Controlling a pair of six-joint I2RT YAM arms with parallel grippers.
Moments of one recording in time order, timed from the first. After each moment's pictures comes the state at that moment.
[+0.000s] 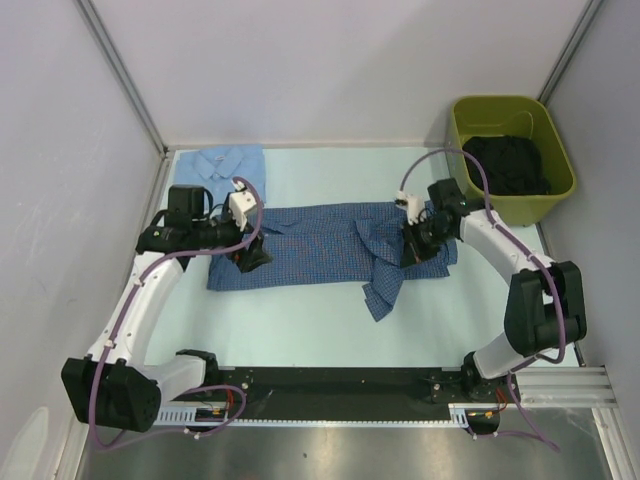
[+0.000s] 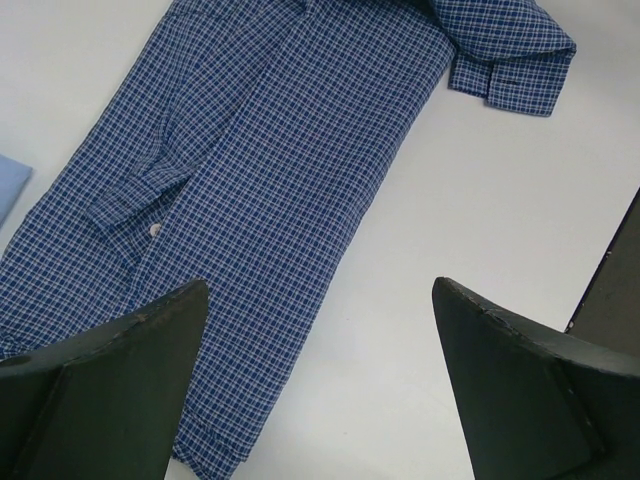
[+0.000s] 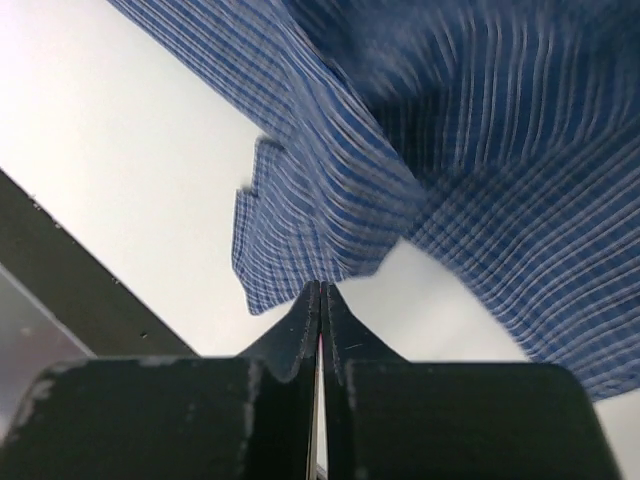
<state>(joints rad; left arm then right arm) -0.13 1.12 1.05 -0.73 0.73 0.55 0.24 1.55 1.11 -0.79 -0.54 -0.18</state>
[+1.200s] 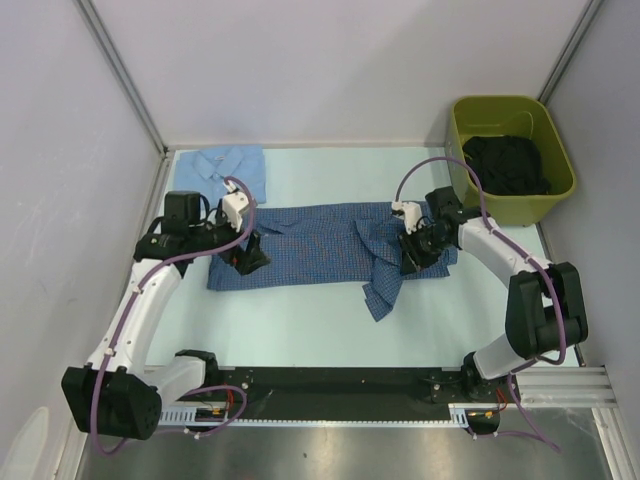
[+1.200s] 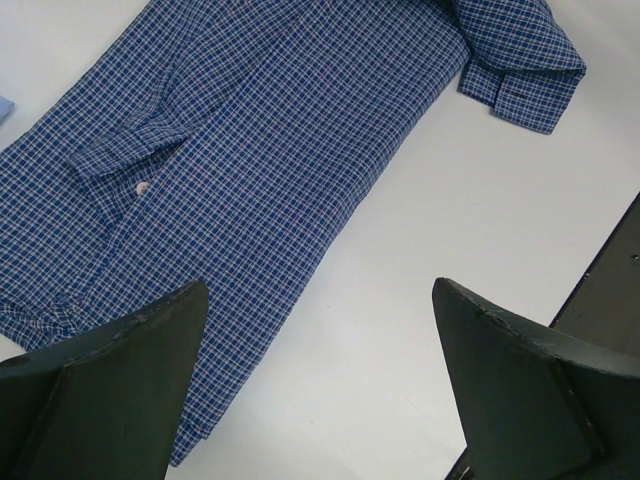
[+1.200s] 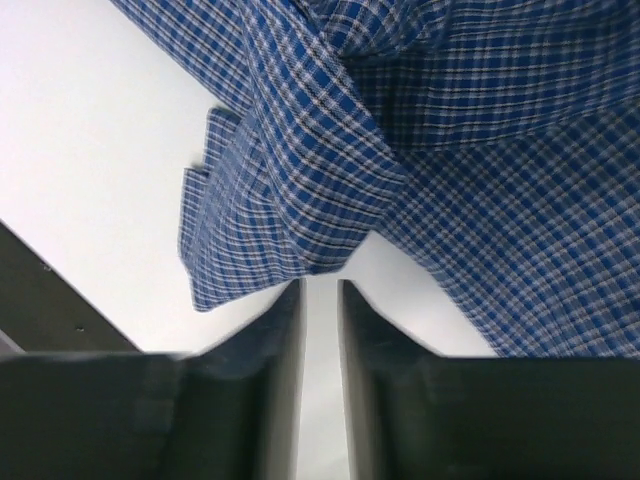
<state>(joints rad) -0.10 1.08 0.99 -0.72 0.68 0.42 0.26 1.53 1.05 -0.73 -0.47 -0.28</state>
